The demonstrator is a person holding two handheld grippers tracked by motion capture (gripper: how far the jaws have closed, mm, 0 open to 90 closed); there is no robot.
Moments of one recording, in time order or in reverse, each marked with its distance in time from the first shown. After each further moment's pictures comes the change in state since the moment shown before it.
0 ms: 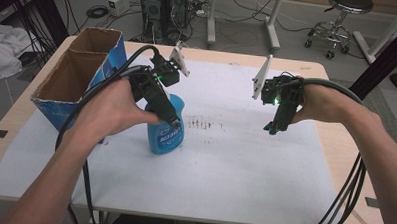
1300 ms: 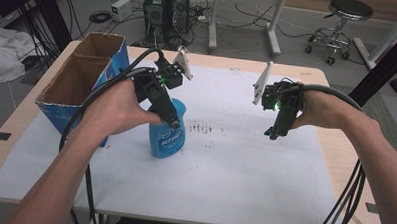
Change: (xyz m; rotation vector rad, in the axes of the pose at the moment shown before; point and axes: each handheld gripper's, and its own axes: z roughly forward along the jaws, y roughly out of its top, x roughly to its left) left arm 0.003 0.006 -0.001 0.050 0.010 0.012; right arm 0.001 0.000 0.000 0.001 -0.007 -0.003
